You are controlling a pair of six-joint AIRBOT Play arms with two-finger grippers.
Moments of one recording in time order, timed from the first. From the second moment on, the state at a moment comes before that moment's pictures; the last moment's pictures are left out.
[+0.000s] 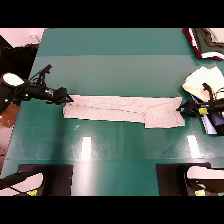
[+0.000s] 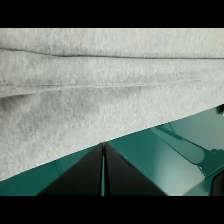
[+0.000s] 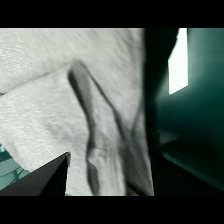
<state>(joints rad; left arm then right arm) 0.04 -1.27 1.02 0.83 -1.15 -1.30 -0.57 -1.49 0.96 -0.88 1.34 0.94</state>
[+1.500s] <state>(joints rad) -0.57 -1.86 1.54 0.81 -0.92 -1.39 -0.06 -1.32 1.47 -0.58 1.49 1.18</state>
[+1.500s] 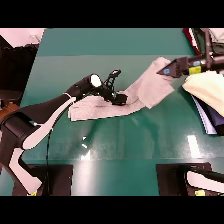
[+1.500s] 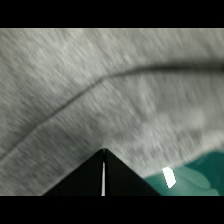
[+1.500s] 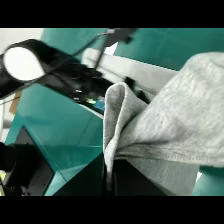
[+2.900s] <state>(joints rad) -0.11 -1.22 1.61 1.40 -1.34 -1.41 0.71 -1.96 2.04 -0.76 1.15 1.22</state>
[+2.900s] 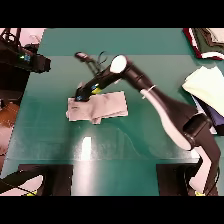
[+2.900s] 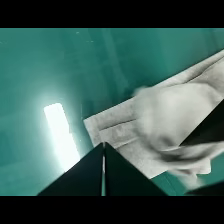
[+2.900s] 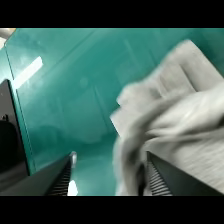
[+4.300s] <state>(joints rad) -0.10 -1.21 1.61 1.40 -1.35 -1.41 0.27 -1.72 1.21 -0.55 1.04 1.18</state>
